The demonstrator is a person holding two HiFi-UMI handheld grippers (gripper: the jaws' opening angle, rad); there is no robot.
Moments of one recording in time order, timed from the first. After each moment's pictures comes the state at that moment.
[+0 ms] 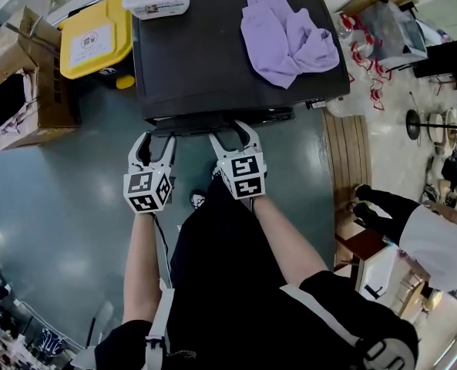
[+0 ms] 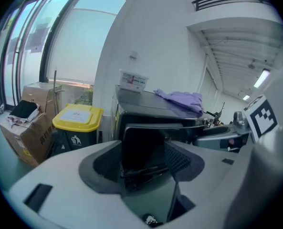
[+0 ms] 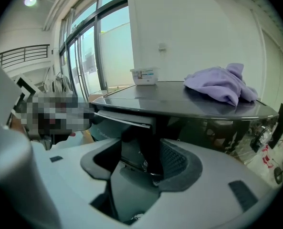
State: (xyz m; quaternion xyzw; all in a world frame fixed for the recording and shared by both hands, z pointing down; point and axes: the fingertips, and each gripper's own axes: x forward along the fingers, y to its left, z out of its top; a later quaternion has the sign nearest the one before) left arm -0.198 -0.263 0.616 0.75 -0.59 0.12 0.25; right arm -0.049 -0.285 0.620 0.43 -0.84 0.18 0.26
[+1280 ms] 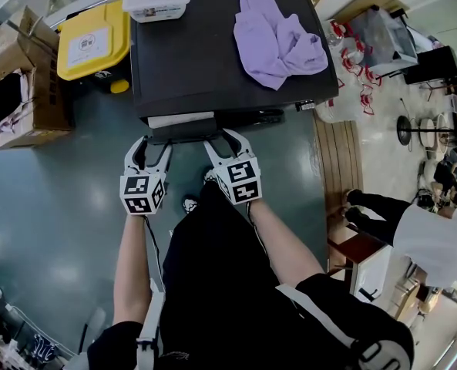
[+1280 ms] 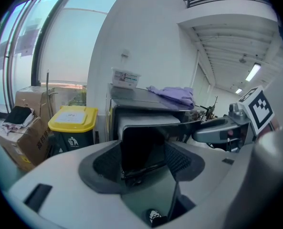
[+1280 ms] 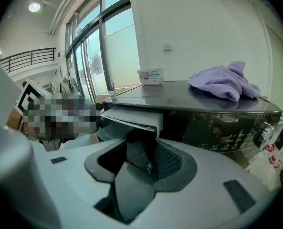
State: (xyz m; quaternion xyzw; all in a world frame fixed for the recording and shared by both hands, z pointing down) left arm -0.188 -0.242 0.620 0.78 -0.56 0.14 0.24; right arm -0.050 -0.259 0.616 0.40 -0.86 0.18 0.25
